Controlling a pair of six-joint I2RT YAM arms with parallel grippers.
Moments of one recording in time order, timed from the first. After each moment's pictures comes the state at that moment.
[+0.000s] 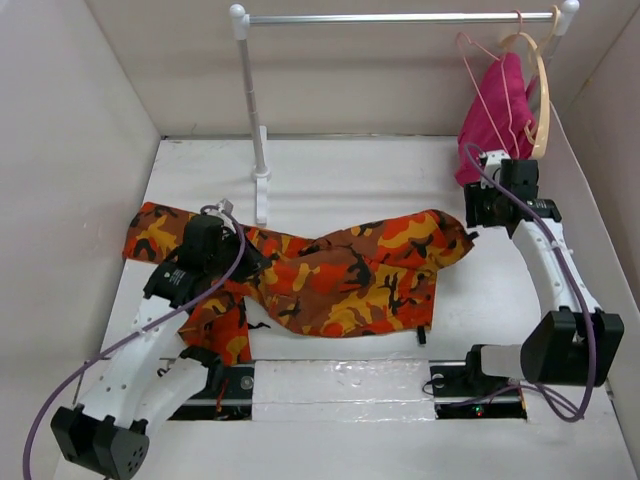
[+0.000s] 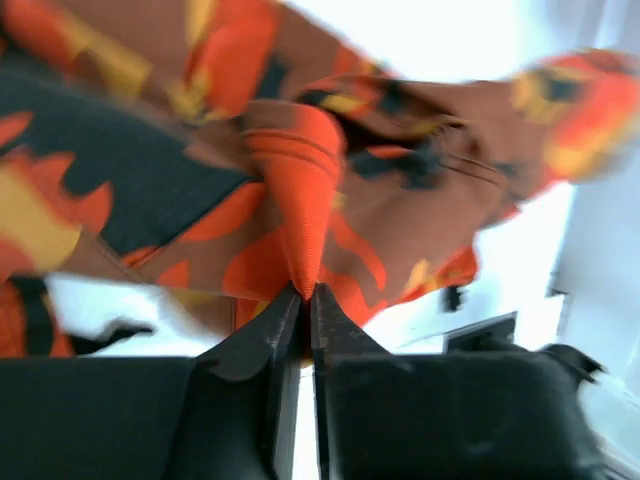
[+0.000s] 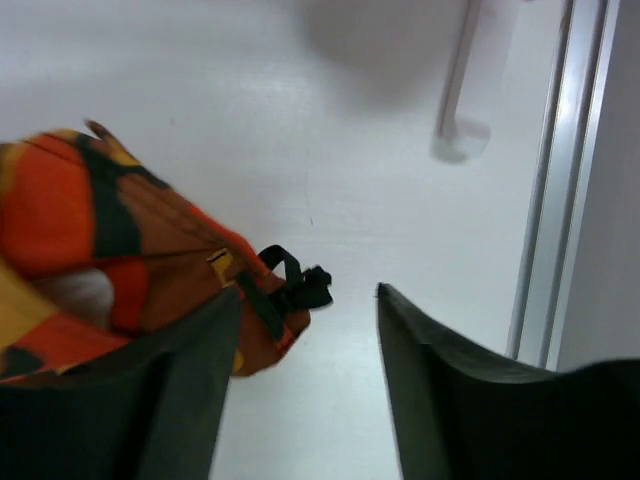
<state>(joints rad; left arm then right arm) -0.34 0.86 0.81 -0.71 0.20 -0.75 -0.07 1.29 1.13 -0.65 -0.02 -0.18</state>
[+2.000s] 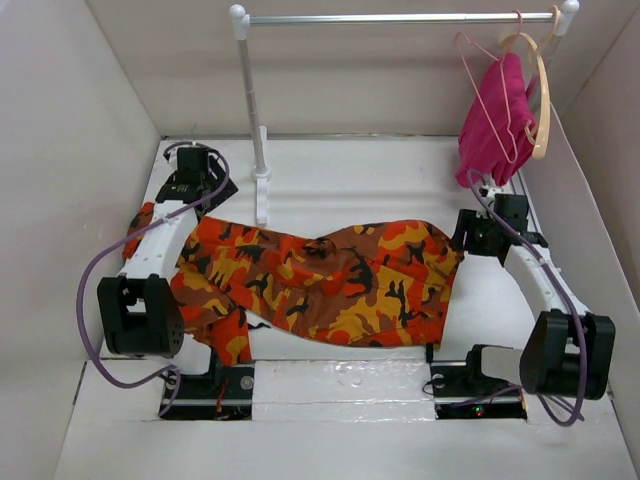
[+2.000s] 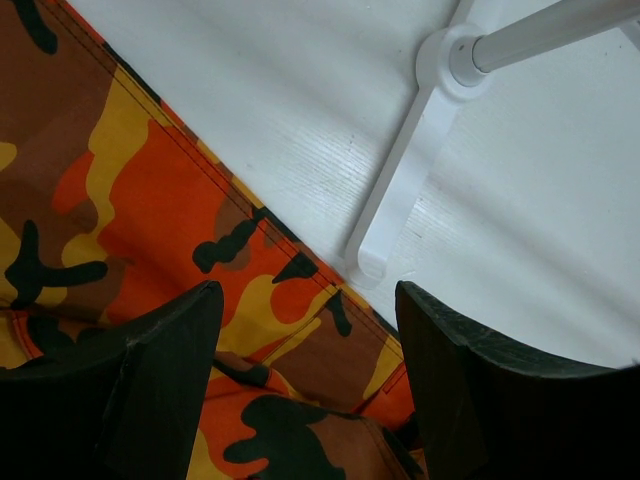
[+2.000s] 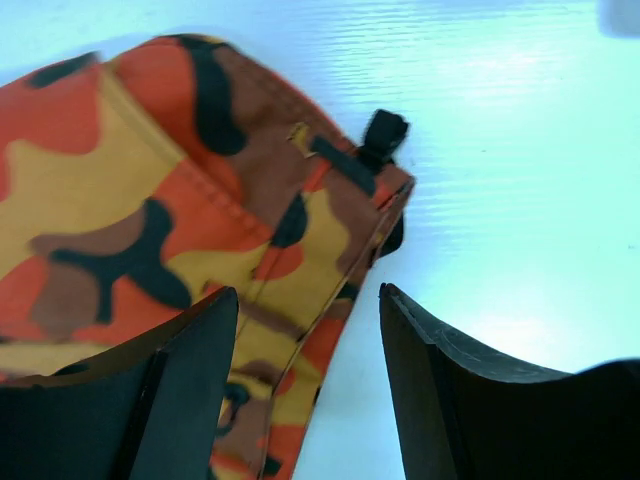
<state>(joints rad) -0.04 1.48 1.22 -0.50 -0.16 -0.62 -0.10 1.23 0.83 -0.45 -0.18 0.07</state>
